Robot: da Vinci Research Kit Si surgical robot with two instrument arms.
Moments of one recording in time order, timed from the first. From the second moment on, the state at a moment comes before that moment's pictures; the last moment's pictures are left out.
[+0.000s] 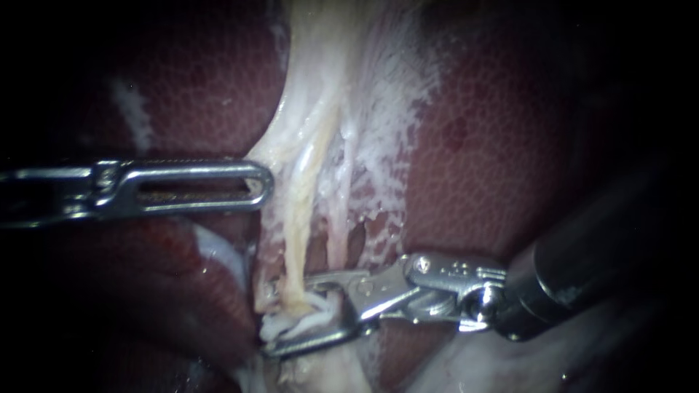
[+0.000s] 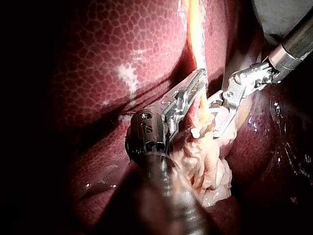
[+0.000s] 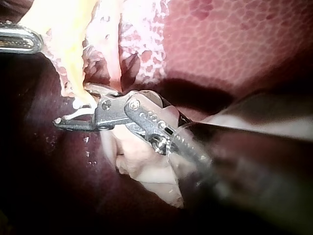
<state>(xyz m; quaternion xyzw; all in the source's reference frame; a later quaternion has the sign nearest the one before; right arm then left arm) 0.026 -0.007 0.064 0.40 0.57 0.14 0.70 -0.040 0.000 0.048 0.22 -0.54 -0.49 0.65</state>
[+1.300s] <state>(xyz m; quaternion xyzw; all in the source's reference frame) 0.022 -0.002 0.064 0.36 0.57 0.16 0.72 -0.040 0.000 0.048 0.22 -0.54 -0.49 0.65</state>
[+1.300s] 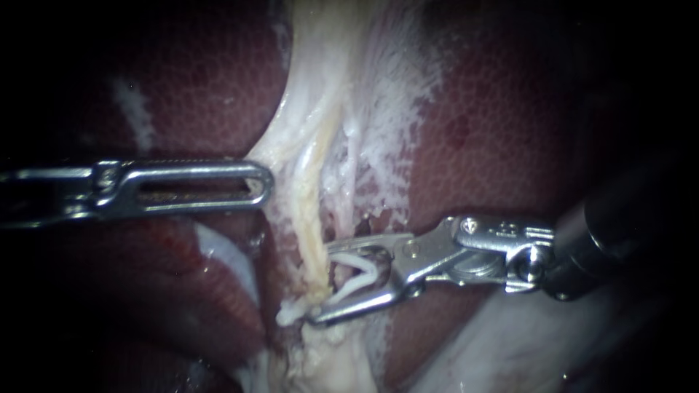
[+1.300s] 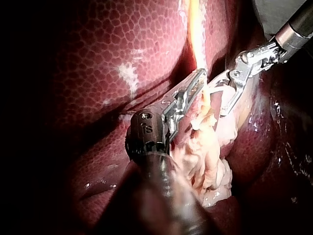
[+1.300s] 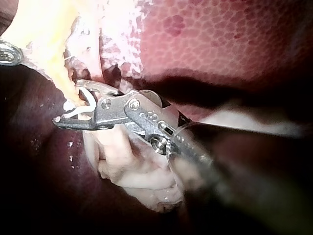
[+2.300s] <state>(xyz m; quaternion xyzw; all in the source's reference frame) 0.027 -0.007 0.066 0.39 0.57 0.13 0.71 -0.040 0.000 0.048 0.22 -0.54 -0.49 0.65</state>
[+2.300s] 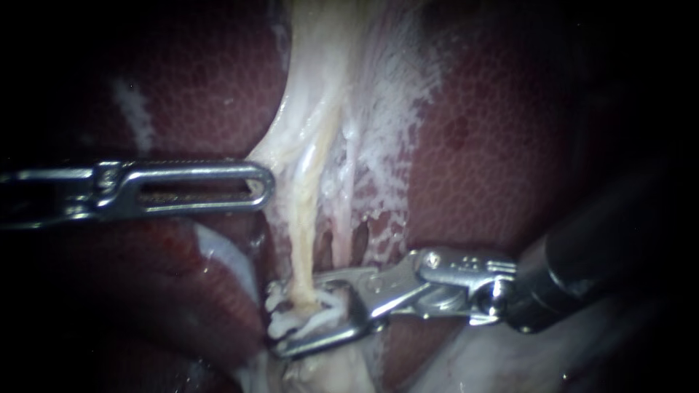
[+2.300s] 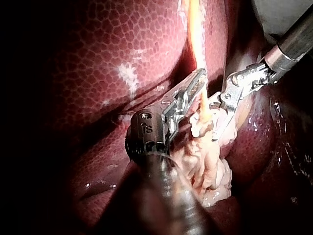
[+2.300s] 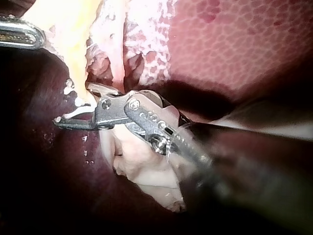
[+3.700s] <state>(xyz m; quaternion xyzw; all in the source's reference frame) 0.025 -0.005 0.068 0.35 0.55 0.17 0.74 -0.040 0.000 0.048 0.22 -0.54 -0.49 0.65</state>
